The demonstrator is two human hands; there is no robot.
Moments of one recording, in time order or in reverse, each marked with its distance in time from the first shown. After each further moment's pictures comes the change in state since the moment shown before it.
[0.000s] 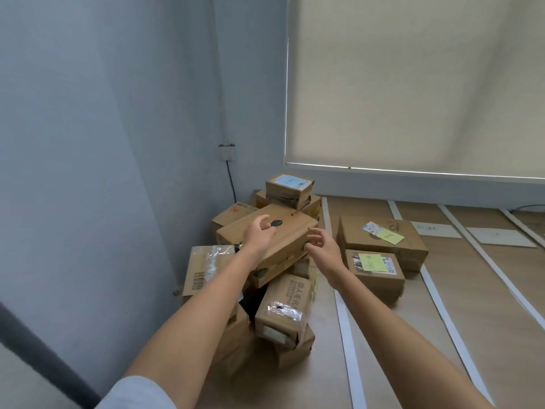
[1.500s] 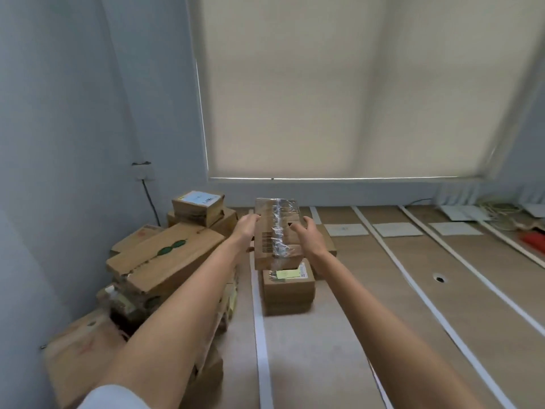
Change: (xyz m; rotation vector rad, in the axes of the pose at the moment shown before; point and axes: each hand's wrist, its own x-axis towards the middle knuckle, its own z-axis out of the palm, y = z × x) left_hand -0.022 0.090 0.174 -0.129 -0.340 -0.018; right_hand 0.008 -0.006 -0.183 -0.110 0.232 0.082
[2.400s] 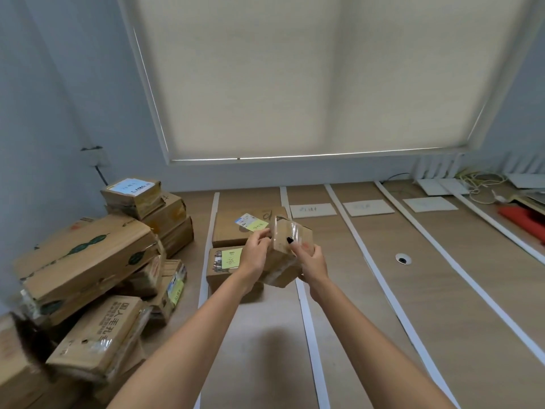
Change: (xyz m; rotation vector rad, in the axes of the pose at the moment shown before) left_hand 0.006 -0.053 0.219 0.109 0.025 0.073; right_hand 0.029 0.148 -0.151 0.427 0.081 0.286
